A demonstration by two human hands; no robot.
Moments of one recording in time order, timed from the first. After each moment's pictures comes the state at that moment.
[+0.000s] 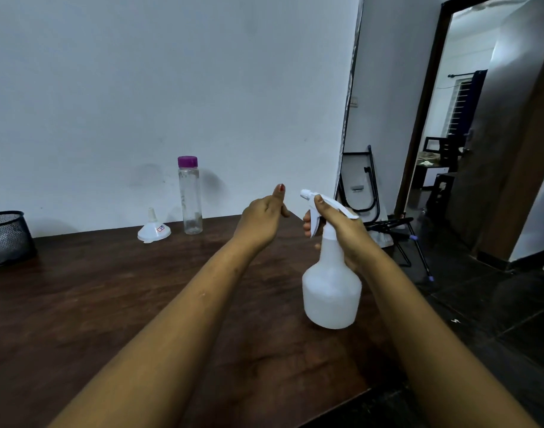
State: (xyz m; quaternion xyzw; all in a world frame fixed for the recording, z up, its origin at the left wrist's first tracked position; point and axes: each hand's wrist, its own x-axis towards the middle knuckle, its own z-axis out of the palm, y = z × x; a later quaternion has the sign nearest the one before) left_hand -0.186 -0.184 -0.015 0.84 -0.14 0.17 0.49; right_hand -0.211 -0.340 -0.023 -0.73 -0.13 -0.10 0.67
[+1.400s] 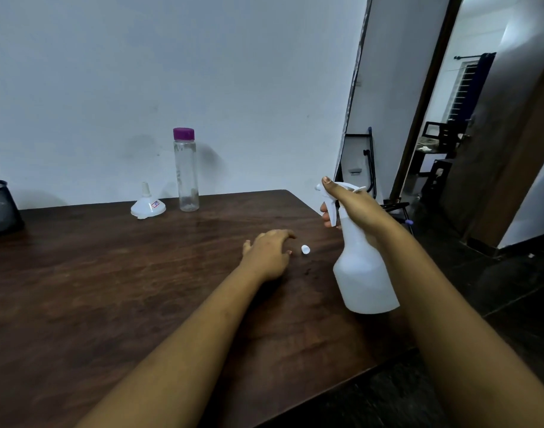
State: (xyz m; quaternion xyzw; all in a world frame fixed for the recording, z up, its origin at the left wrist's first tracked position) left_hand -0.169 -0.190 -0.107 0.95 -0.16 0.06 0.26; right_hand -0.198 -0.357 -0.016 -0.79 -0.06 -0.07 0.60
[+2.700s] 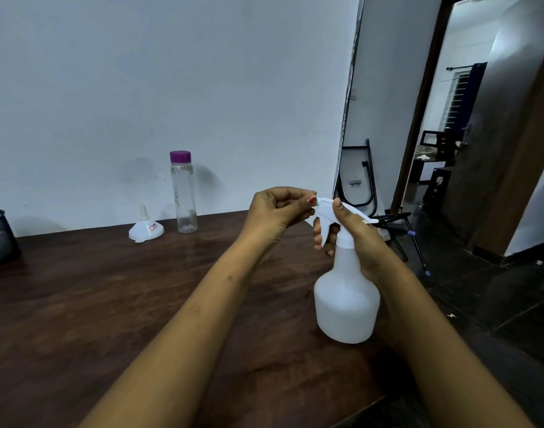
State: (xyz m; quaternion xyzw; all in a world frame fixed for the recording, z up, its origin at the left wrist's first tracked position) left_hand -0.189 -0.201 -0.012 0.61 -0.22 0.06 0.76; right_hand -0.209 -0.357 -0.031 -0.70 -0.17 -0.06 0.69
